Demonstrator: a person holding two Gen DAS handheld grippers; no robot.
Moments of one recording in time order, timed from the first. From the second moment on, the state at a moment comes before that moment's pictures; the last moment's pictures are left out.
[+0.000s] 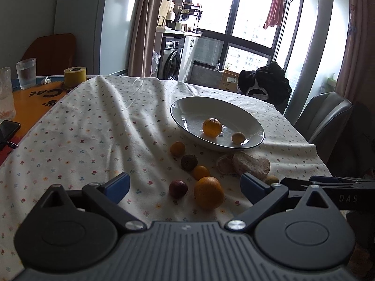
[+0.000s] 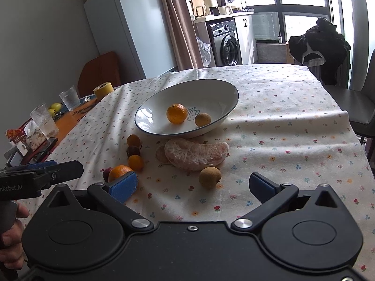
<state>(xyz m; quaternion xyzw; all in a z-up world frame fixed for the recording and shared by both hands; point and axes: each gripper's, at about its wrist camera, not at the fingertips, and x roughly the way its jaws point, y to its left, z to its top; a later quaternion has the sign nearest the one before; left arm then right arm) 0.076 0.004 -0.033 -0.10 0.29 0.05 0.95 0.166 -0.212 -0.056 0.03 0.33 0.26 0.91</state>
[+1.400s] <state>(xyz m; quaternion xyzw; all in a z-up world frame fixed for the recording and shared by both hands) 0.104 -0.004 -0.059 -0.13 0.30 0.04 0.94 0.198 -0.190 -0.089 -0.01 0.35 0.25 0.90</state>
